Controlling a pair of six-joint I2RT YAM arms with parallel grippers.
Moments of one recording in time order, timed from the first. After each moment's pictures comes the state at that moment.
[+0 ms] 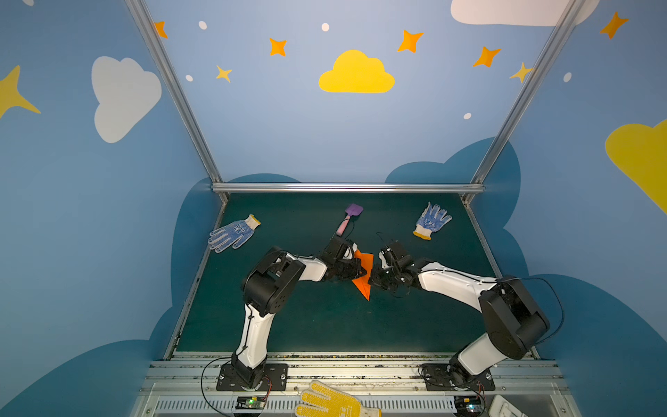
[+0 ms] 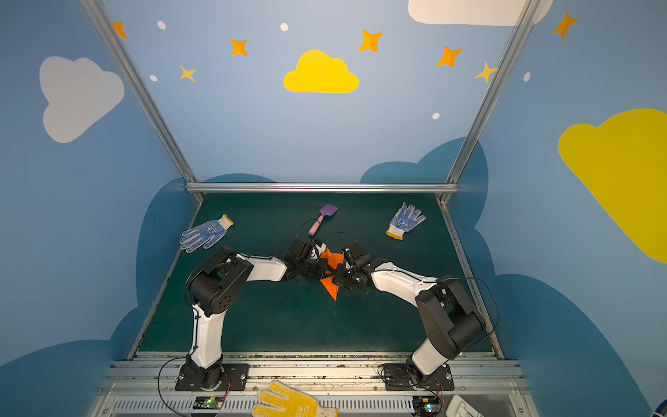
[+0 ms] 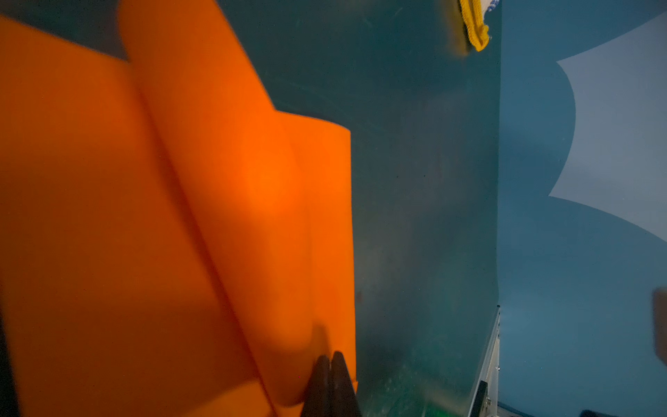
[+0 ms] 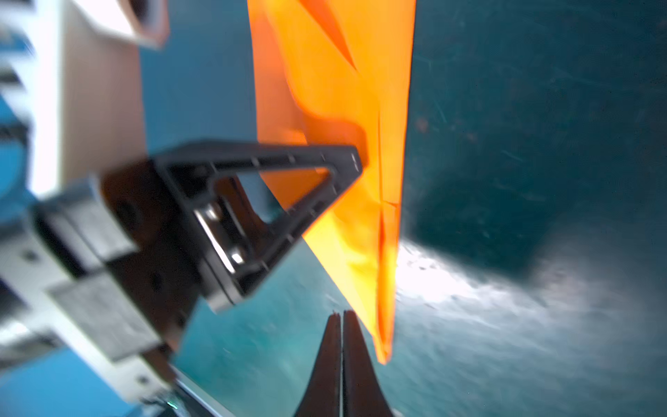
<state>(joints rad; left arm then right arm) -0.61 2.07 1.09 0.19 0.52 -0.77 0.67 1.60 0.89 -0.29 -0.24 0.95</state>
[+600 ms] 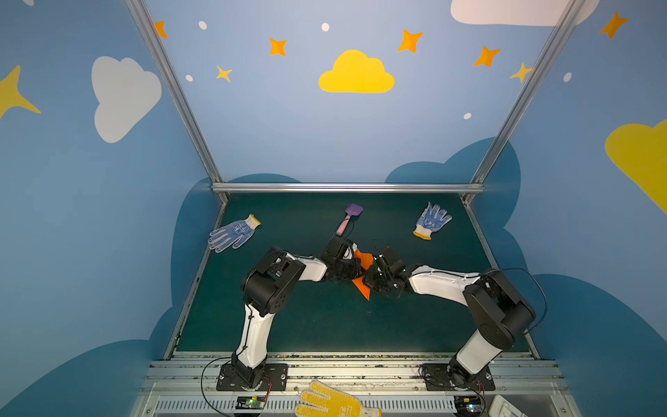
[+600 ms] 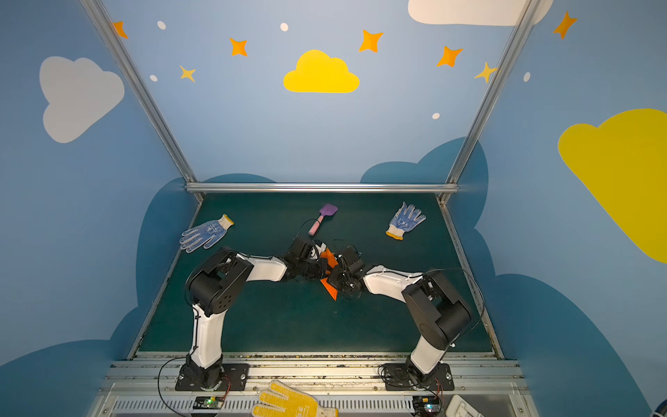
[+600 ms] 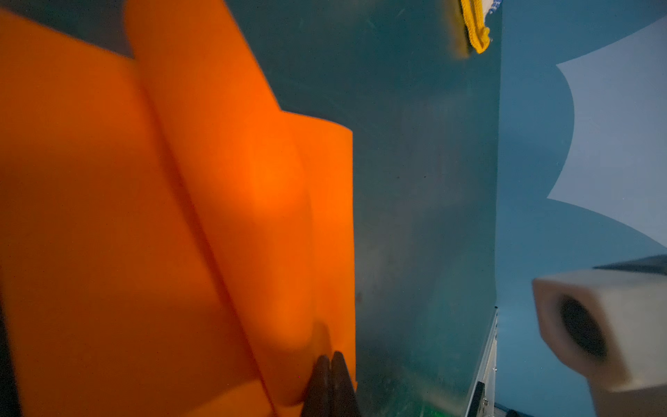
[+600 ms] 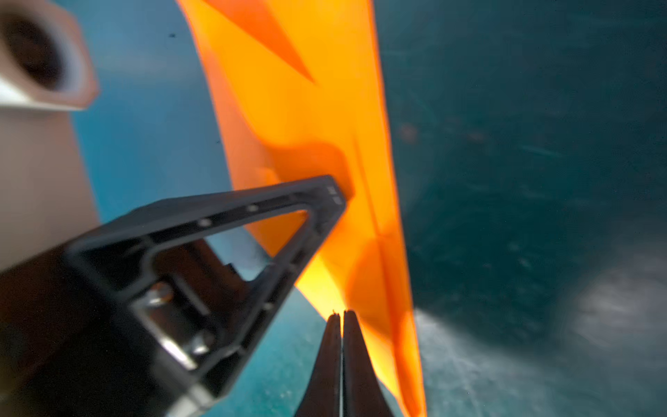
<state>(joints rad) -0.61 2.07 1.09 0.19 0.52 -0.77 0.72 1.68 0.85 -0.18 -0.15 1.12</state>
